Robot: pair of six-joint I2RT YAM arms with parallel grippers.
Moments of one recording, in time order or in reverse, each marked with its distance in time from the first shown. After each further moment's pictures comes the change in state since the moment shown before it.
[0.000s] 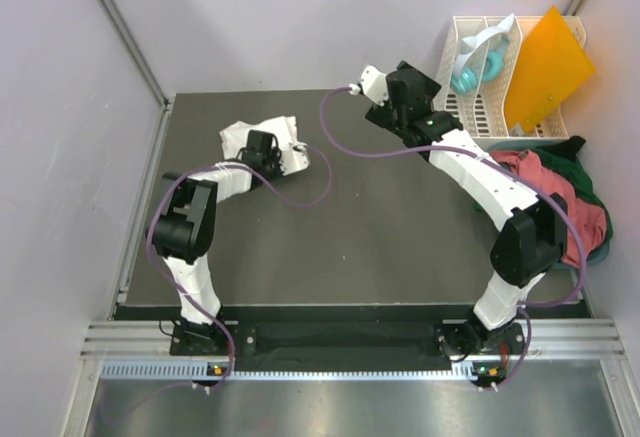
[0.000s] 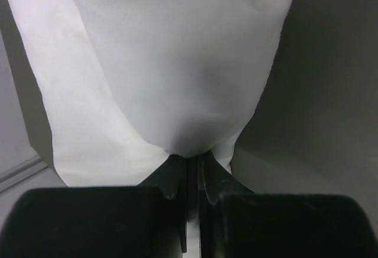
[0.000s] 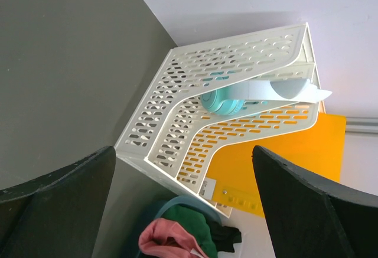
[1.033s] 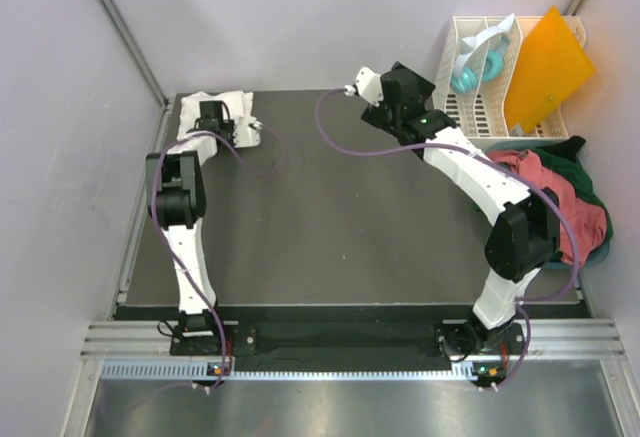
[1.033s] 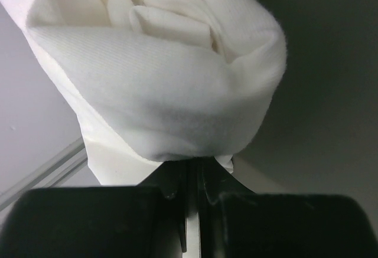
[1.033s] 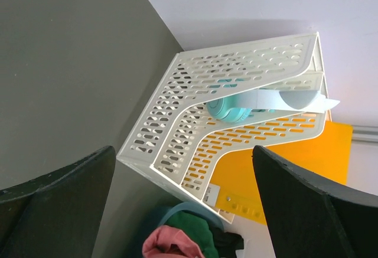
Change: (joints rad) left arm 0.342 0.372 0.518 -0.114 -0.027 0.502; right arm 0.006 0.042 0.026 0.004 -0.004 -0.003
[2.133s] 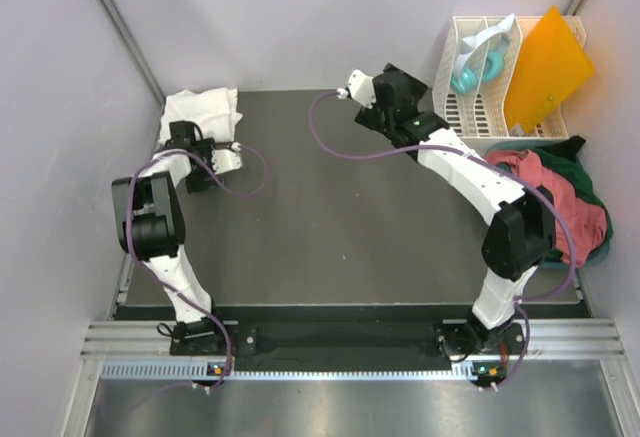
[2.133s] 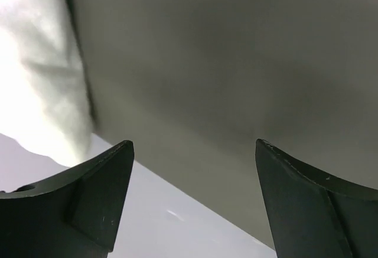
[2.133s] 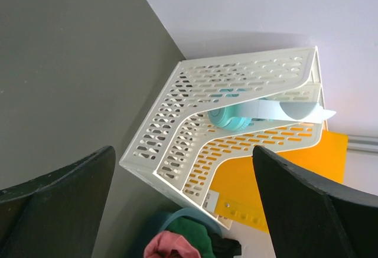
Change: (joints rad) left arm 0.119 -0.330 -0.353 -0.147 0.117 -0.032; right arm 0.033 0.018 0.006 0.019 0.019 -0.017
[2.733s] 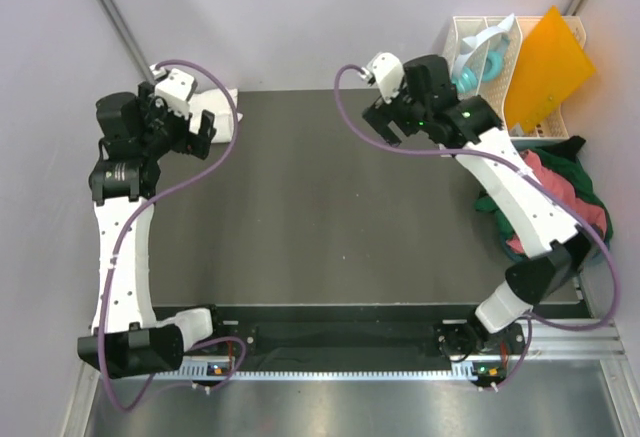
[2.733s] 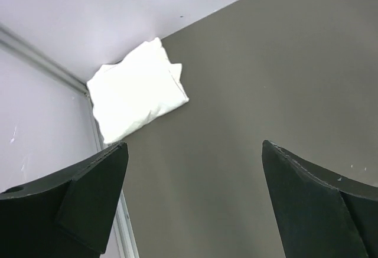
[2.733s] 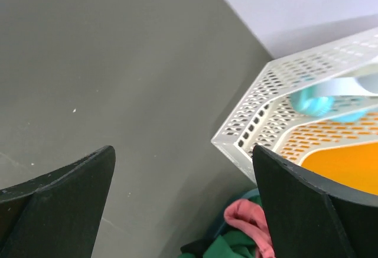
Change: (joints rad) left arm -0.036 -0.748 0.159 -0.288 0.362 -1.080; right arm -0.008 -0.169 0.195 -0.501 -0.341 0.376
